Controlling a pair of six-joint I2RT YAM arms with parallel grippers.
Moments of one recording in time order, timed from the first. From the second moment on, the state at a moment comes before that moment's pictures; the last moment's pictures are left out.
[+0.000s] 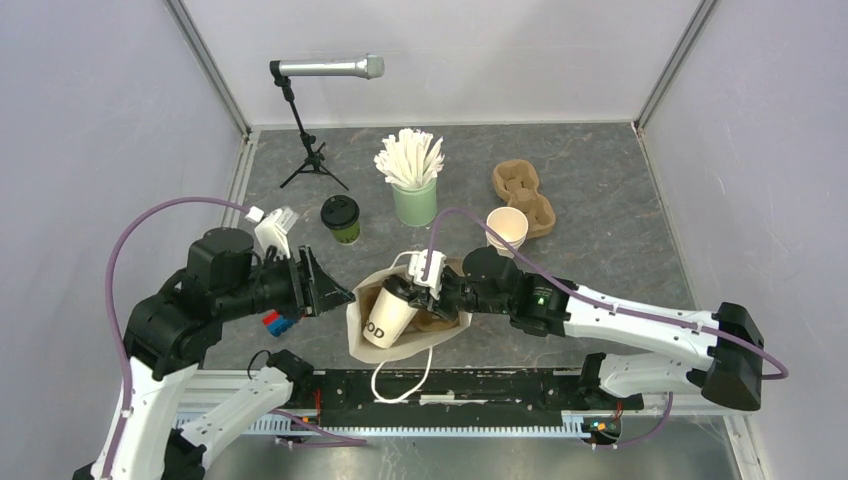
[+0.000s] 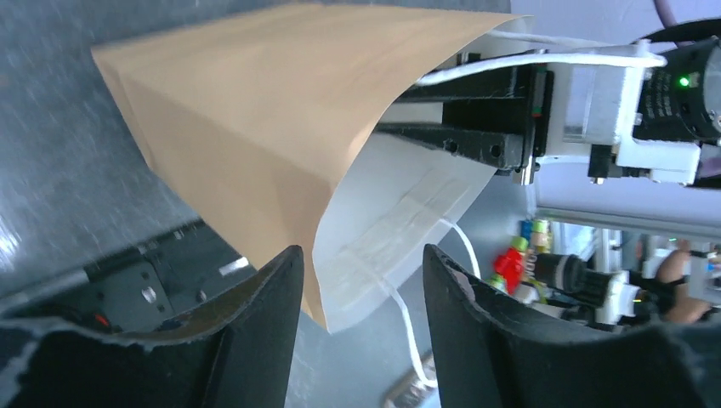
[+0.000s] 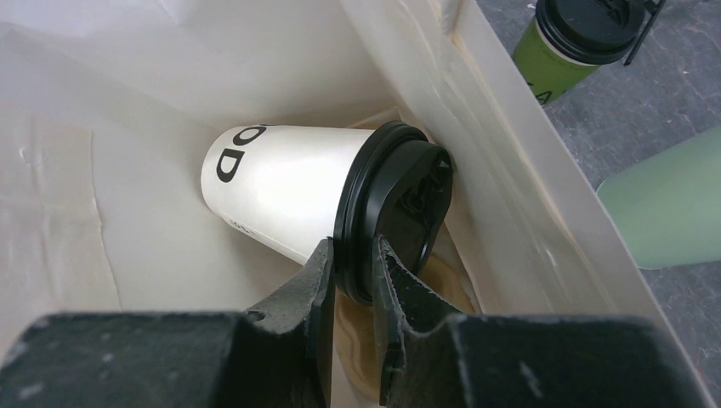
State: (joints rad) left arm -0.52 0.75 1.39 -1.33 0.33 -0.70; right arm 1.17 1.18 0.89 -0.08 -0.14 -0.18
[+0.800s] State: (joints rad) left arm -0.52 0.88 1.17 -0.66 0.58 0.13; right arm 1.17 1.22 0.91 -0.09 -0.19 -0.18
